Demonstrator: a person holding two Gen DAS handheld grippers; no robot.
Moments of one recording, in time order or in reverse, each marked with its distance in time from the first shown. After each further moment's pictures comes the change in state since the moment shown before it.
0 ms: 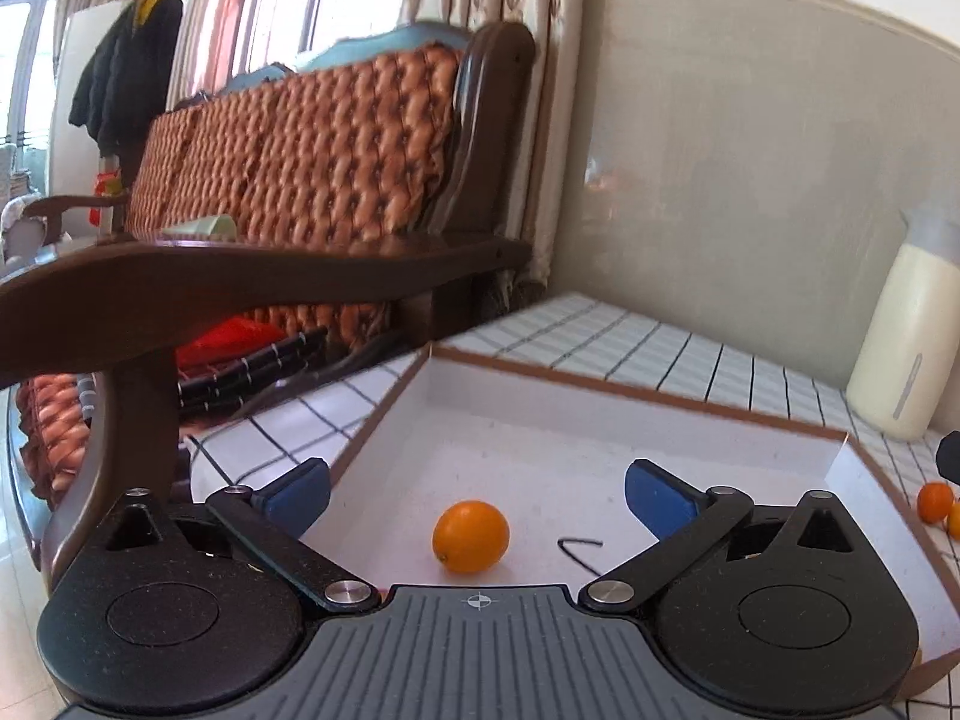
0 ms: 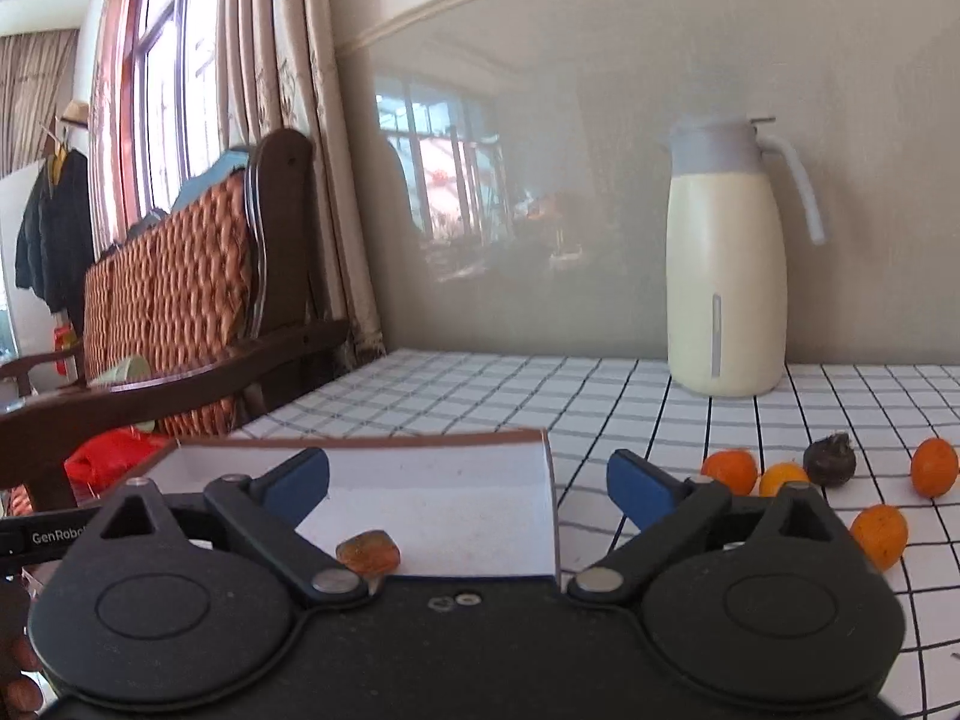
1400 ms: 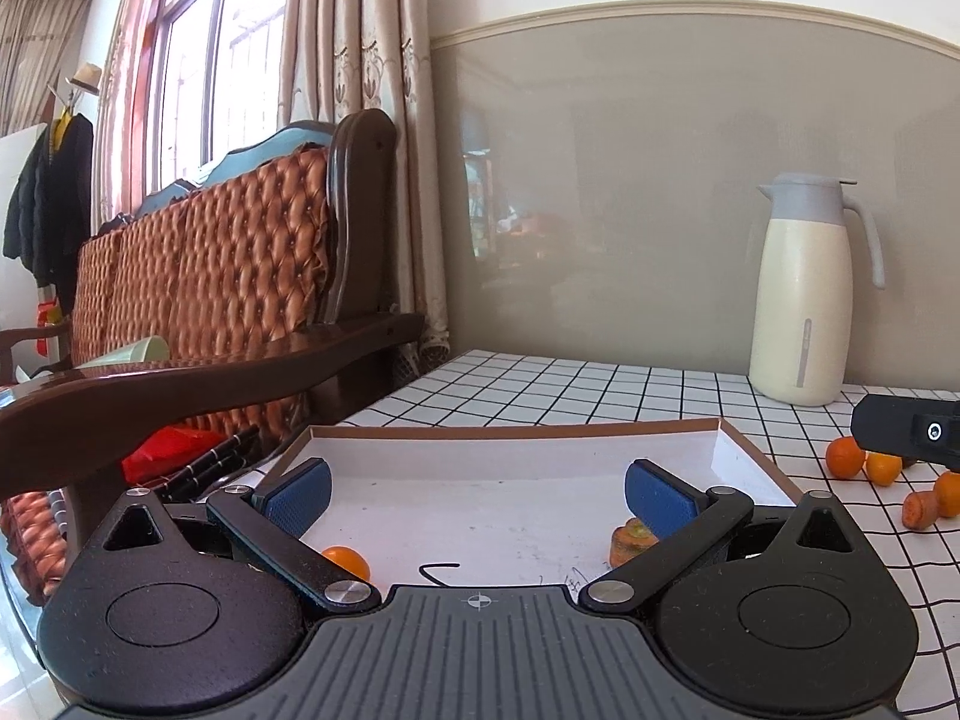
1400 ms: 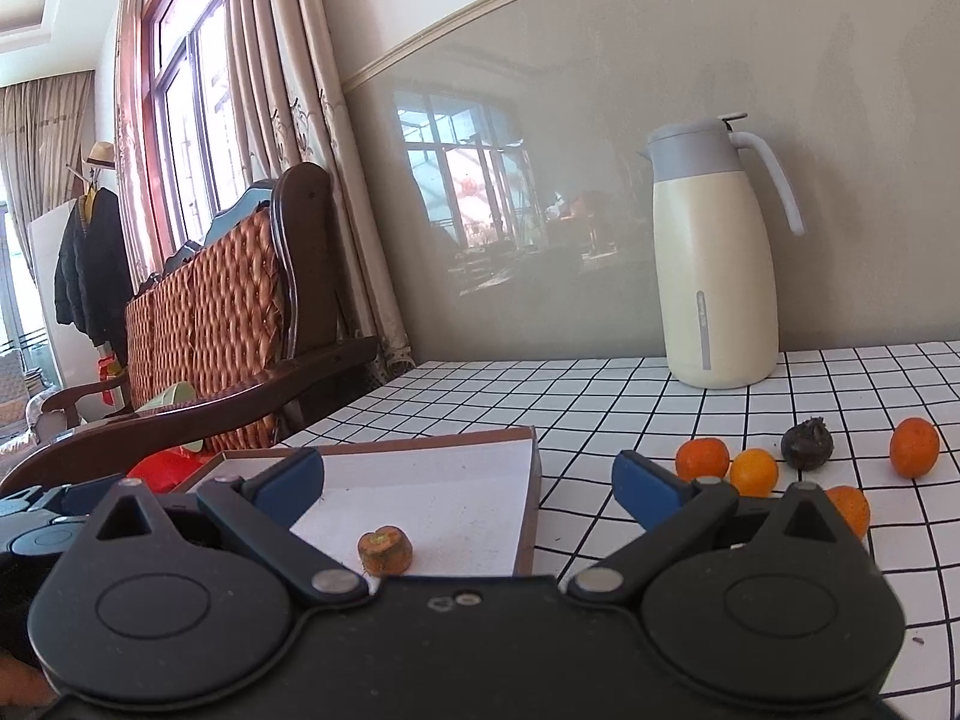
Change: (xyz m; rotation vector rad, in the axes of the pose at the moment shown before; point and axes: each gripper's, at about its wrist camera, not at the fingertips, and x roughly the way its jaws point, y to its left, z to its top) left arm -0.049 -0.071 -0.003 0.209 -0.114 -0.097; right arm -0.036 -0.036 0.002 0.065 0.022 0.089
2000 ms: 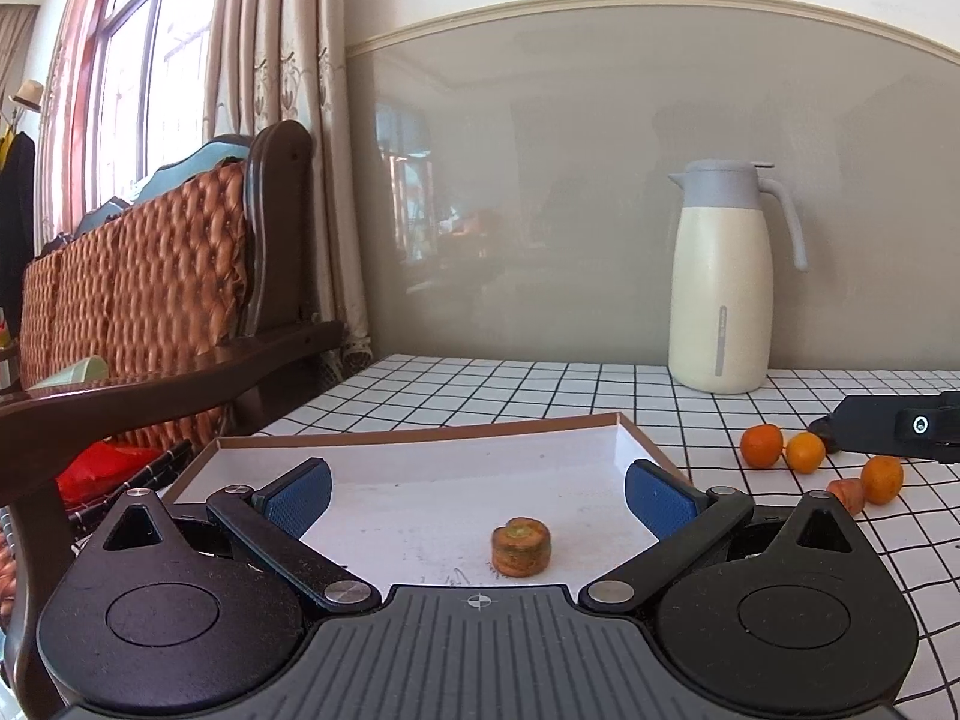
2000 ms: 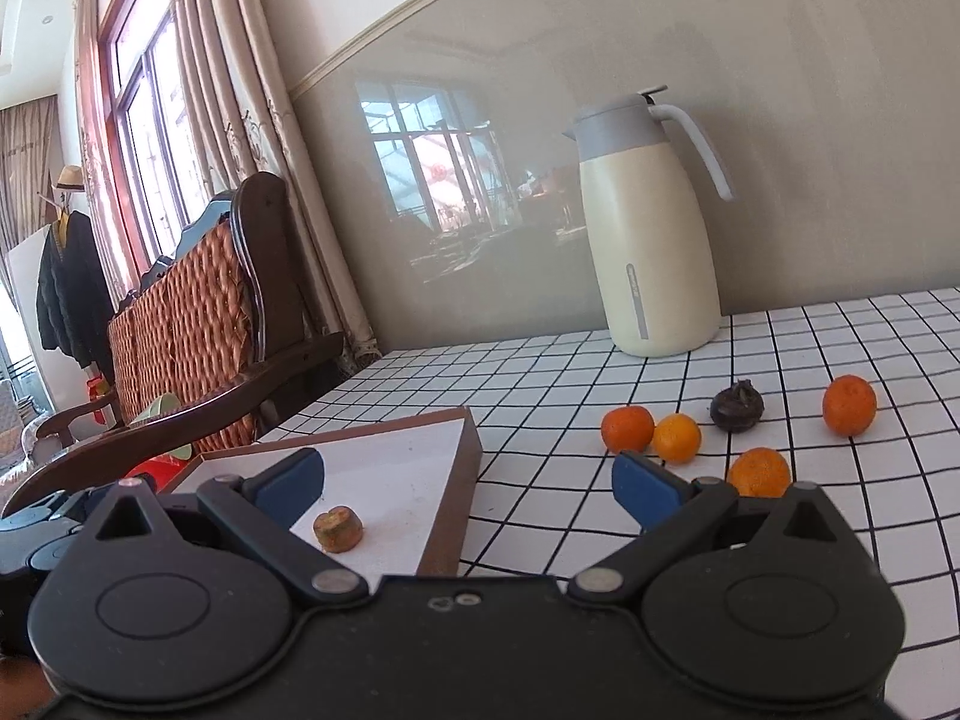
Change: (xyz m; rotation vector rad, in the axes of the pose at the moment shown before) left arm -0.010 -0.051 0.002 0.055 -0.003 -0.118; right arm -0.027 -0.043 0.001 0.092 0.042 -0.042
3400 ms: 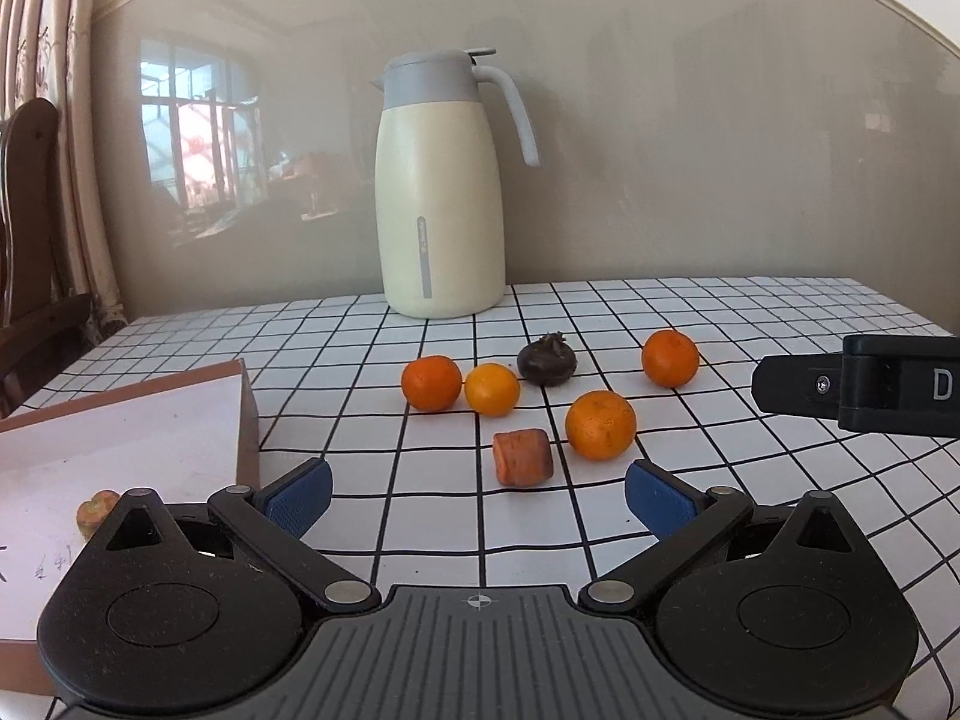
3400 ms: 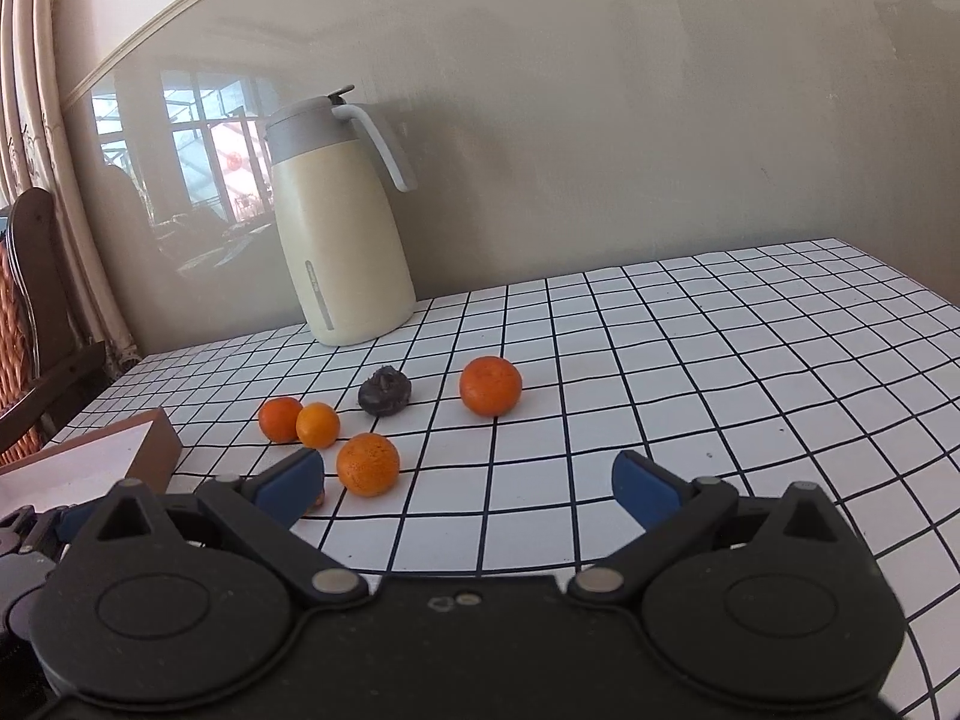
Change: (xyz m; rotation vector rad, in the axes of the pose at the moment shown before) left arm 0.017 -0.172 -0.010 0.110 0.141 -0.321; right arm -0.053 -0.111 0.000 0.082 0.023 -0.420
